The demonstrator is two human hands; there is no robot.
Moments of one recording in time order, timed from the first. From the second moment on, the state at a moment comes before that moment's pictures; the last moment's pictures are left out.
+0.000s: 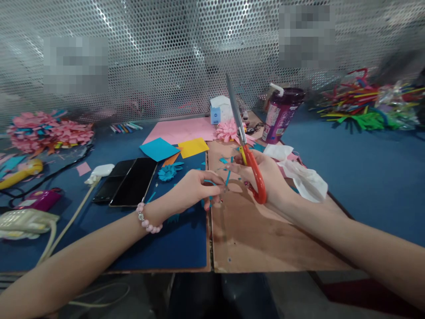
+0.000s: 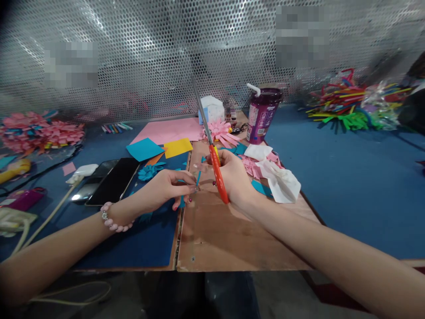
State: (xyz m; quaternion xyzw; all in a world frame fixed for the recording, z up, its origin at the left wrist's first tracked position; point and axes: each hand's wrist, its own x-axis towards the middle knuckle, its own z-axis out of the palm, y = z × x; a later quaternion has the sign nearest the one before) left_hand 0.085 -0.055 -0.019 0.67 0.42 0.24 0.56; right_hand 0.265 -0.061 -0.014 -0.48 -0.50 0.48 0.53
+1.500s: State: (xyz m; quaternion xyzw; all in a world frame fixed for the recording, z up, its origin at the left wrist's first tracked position) left_hand 0.080 -0.049 -0.002 0.63 0.42 0.29 0.59; right_hand 0.279 -0.064 0.011 -0.49 -0.60 0.40 0.49
